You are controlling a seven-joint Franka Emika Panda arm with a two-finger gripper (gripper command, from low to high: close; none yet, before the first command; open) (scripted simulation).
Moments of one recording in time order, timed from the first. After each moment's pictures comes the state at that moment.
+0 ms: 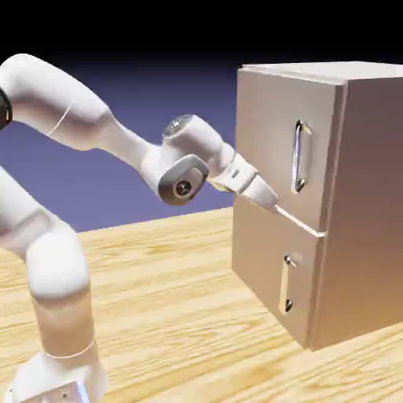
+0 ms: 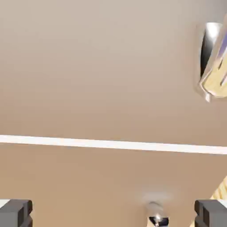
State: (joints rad) arm 0.03 -0.58 -0.02 -2.81 -0.05 3.03 0.78
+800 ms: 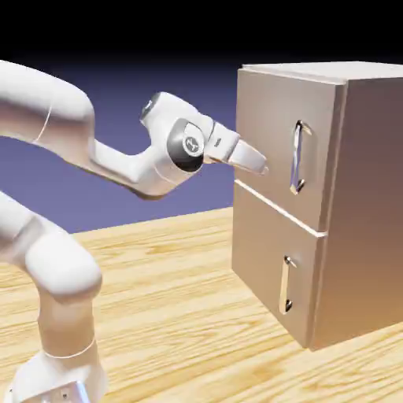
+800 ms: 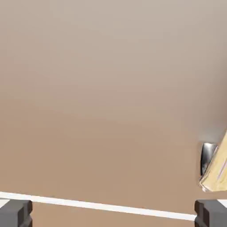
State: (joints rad) arm 0.32 -0.74 -0.36 -2.71 -1.10 2.94 1.57
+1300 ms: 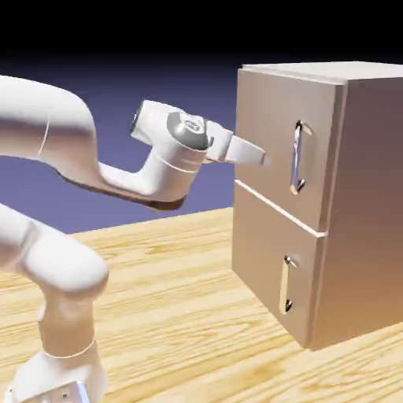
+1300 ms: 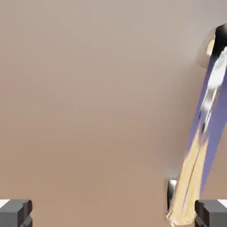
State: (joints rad) arm 0.51 -0.84 -0.57 -2.65 -1.75 2.89 2.07
